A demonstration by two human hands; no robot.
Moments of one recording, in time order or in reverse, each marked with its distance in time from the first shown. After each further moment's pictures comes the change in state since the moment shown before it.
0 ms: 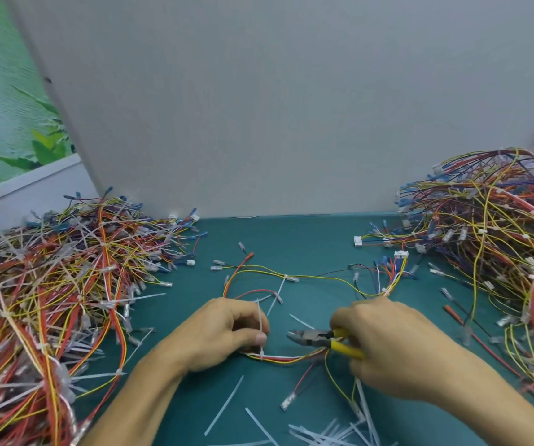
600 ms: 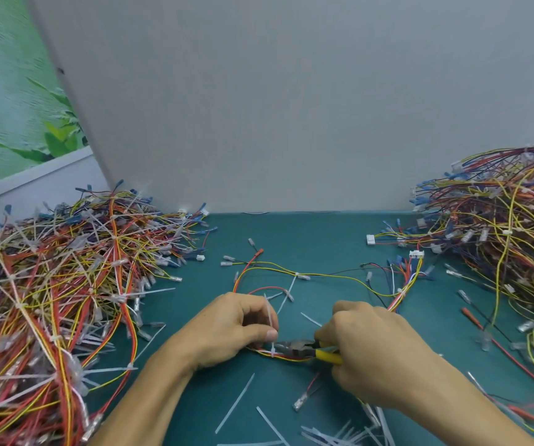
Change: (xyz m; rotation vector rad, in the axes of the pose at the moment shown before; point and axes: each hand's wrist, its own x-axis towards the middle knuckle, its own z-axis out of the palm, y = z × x) left_hand 0.003 -0.008 0.000 -0.093 0.018 0.010; right_hand 0.014 -0.030 0.007 -0.088 -0.027 -0.036
